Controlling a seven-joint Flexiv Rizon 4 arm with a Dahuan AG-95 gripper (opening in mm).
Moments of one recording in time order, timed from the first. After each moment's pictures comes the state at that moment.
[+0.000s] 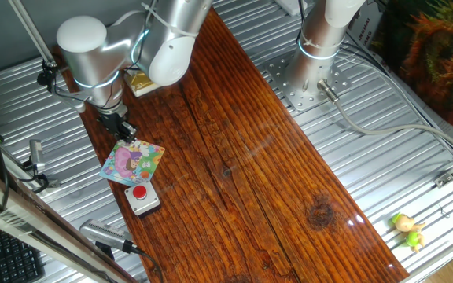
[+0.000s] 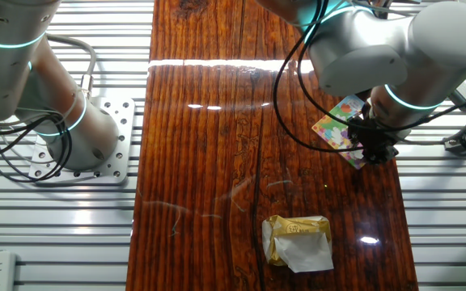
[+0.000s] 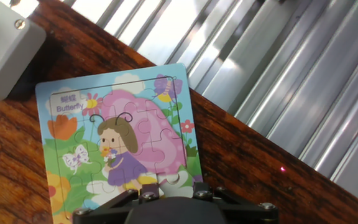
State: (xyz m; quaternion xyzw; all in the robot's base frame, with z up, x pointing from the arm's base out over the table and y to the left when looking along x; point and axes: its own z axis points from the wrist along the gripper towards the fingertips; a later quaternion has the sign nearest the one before) arm 0.648 -0.039 0.024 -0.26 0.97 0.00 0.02
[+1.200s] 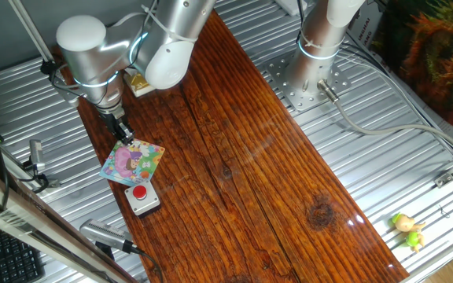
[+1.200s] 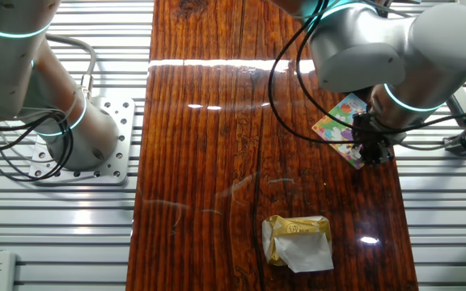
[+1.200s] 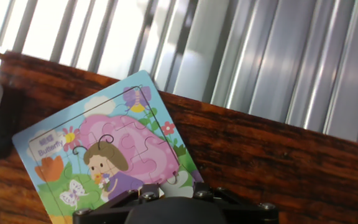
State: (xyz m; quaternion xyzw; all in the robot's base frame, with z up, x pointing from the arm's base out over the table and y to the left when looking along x) arm 0.649 -0.039 0.023 -0.13 0.99 0.01 0.02
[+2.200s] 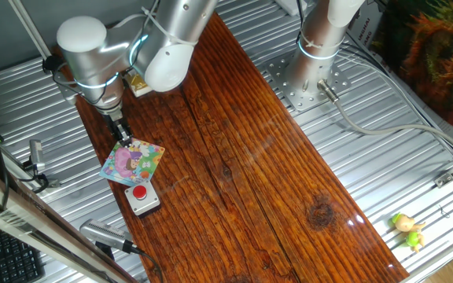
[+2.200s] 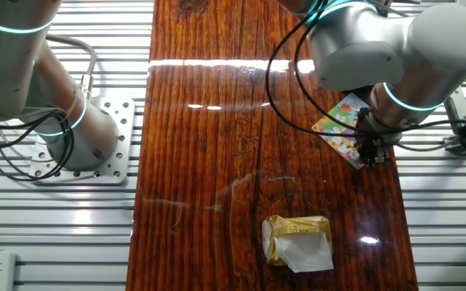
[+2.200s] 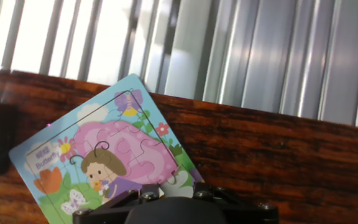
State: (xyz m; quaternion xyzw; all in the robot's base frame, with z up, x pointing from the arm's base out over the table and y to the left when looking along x) arm 0.649 -0.038 0.020 -0.04 1.00 0.01 0.02
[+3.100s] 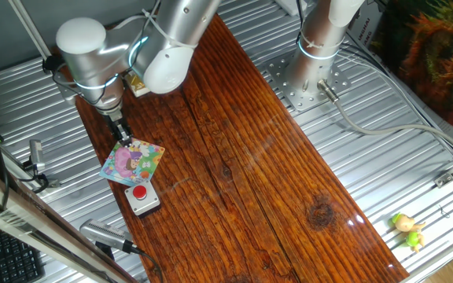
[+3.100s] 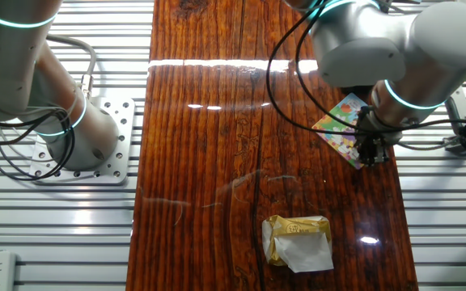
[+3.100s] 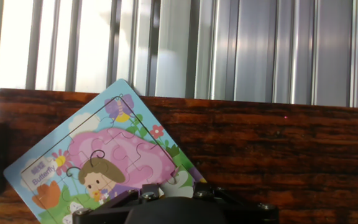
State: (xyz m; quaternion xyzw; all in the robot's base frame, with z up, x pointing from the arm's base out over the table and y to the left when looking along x) arm 0.649 -0.038 0.023 -0.04 1.00 0.01 0.01
